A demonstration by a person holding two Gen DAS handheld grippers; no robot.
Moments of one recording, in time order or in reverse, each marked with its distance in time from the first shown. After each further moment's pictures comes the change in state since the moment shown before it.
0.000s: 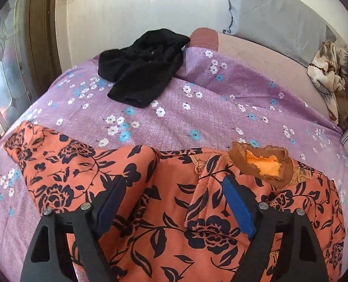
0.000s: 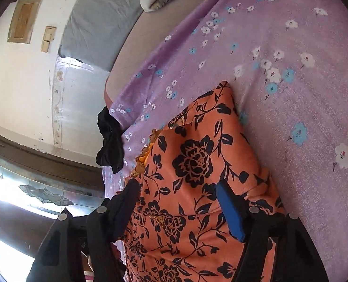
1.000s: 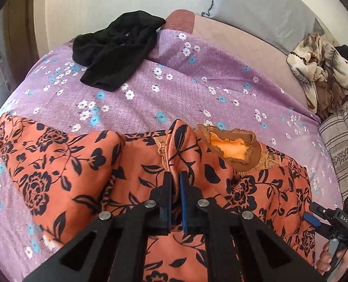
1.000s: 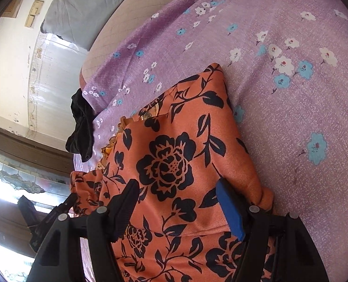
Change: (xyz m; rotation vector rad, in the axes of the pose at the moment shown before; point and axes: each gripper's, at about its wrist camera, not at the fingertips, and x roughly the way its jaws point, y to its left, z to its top) left arm -0.025 -0.023 0.008 0.027 0.146 -0.114; right arm 0.053 -0.005 0.003 -0.085 0.059 -0.149
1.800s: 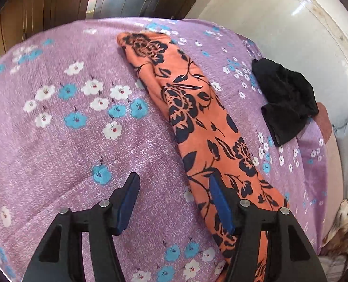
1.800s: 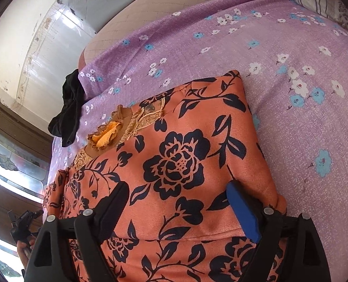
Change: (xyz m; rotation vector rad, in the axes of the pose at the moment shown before) left arm -0.006 0.280 -0.054 -0.842 -0.062 0.150; right arm 0.016 0.030 -0.014 -0.185 -0.048 -0.146
